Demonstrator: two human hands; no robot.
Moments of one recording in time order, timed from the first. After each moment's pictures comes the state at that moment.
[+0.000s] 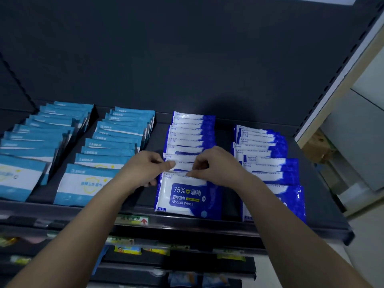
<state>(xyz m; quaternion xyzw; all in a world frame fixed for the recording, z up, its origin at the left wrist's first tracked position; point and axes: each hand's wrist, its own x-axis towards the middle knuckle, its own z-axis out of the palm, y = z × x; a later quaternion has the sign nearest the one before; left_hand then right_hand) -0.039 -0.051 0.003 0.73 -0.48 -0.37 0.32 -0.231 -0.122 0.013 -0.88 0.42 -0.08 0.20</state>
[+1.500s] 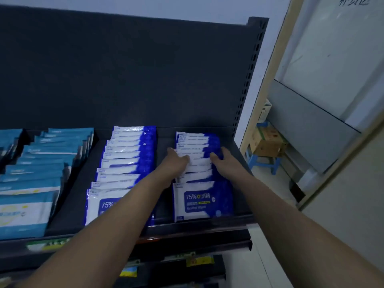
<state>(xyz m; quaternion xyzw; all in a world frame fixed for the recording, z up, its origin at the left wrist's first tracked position) -0.228 -0.143 0.002 0.67 -0.50 -0.45 0.32 -0.394 -0.154 0.001 -0.59 0.63 -0.28 0.42</state>
